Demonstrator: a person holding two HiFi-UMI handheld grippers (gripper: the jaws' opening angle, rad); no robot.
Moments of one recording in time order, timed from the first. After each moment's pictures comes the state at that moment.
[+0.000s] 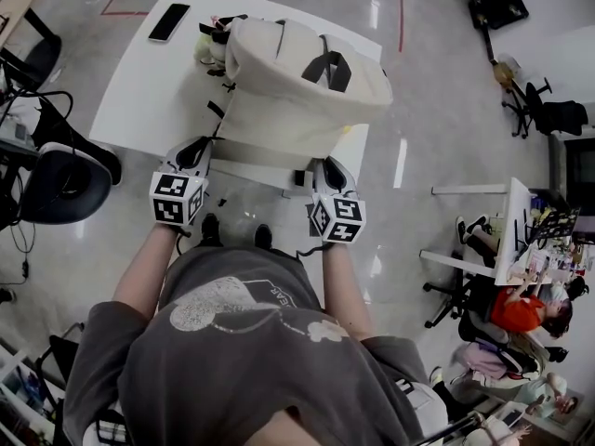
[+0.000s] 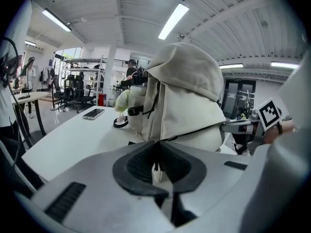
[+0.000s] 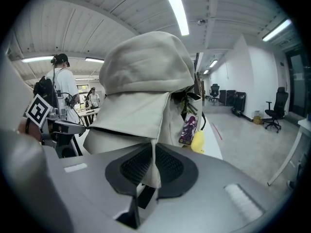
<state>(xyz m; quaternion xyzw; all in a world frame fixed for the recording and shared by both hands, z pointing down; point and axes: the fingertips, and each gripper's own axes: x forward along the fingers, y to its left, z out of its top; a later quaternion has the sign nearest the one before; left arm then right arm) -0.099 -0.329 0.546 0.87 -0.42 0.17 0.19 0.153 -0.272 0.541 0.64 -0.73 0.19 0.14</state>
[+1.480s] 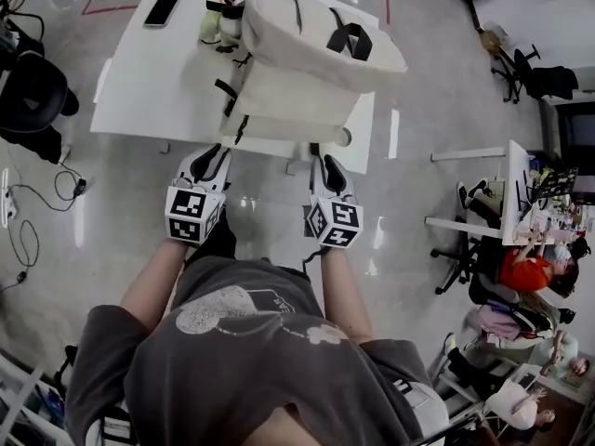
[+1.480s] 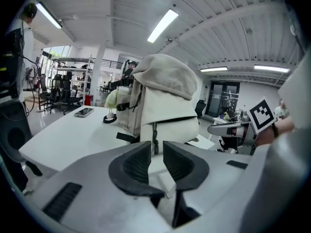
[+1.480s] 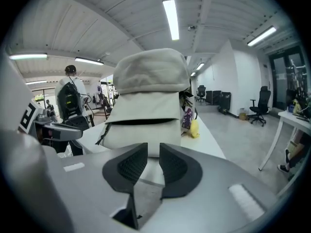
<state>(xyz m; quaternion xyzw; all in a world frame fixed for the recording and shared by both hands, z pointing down) -0.108 -0.259 0.550 0.91 -0.35 0.16 0.17 0.100 -0.203 0.552 0.70 -0.68 0.20 0.12</state>
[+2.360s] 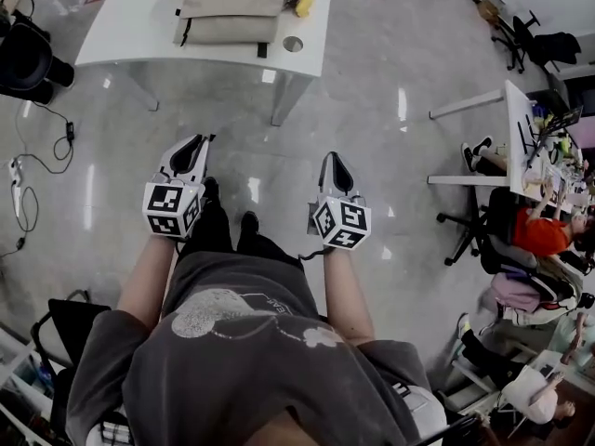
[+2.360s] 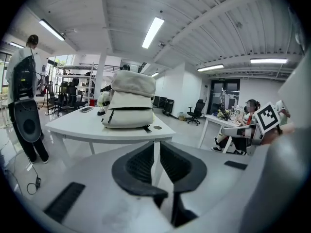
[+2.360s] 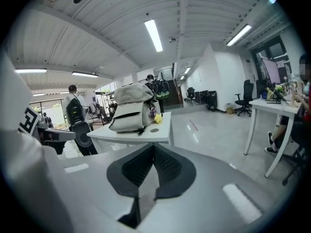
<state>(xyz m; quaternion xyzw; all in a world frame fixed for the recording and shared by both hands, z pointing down) -0.043 0.023 0.528 0.90 -0.39 0.15 0.14 0.217 0.112 0.540 0.72 -0.66 0.20 0.06</state>
